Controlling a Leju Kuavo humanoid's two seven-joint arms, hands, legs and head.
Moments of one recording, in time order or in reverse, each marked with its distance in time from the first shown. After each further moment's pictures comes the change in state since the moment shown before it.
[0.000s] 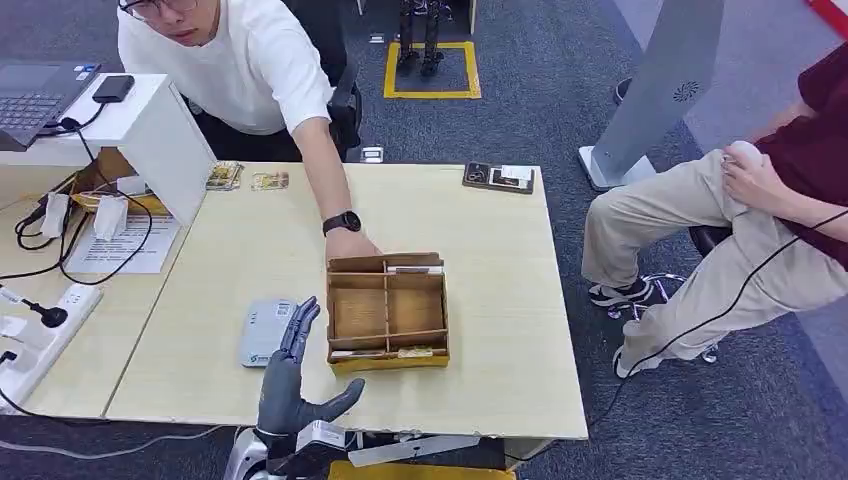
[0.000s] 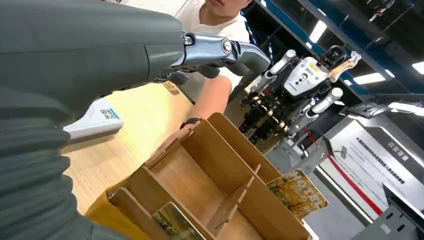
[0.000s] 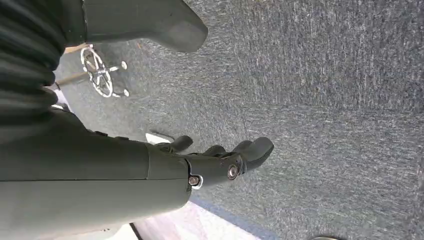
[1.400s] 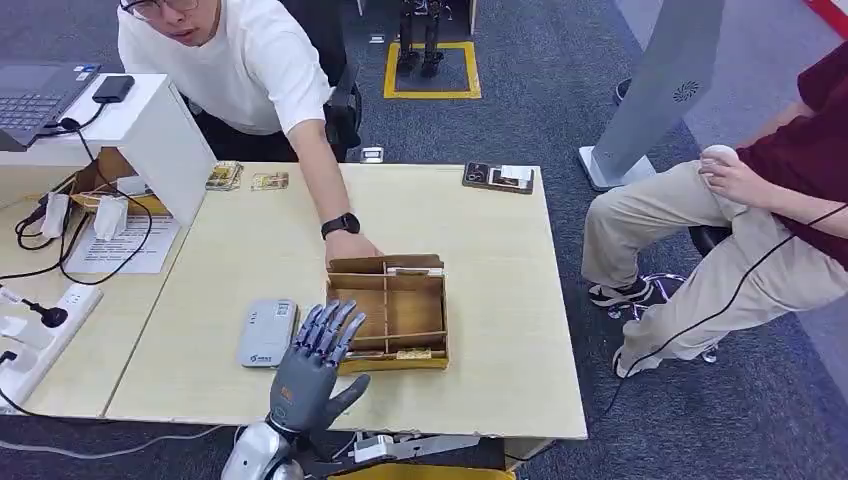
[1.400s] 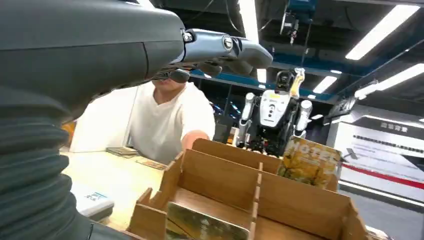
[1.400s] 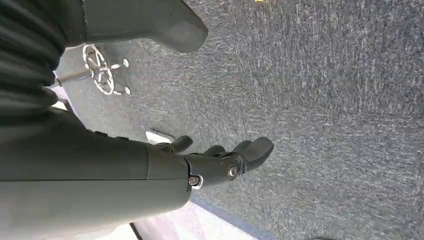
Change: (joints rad) left arm 0.021 -0.258 0.415 0.021 -0.858 0.055 -0.058; right arm -0.005 0.000 0.005 0.000 0.017 0.013 0.018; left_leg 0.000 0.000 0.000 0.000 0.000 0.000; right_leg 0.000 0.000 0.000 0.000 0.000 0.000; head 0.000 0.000
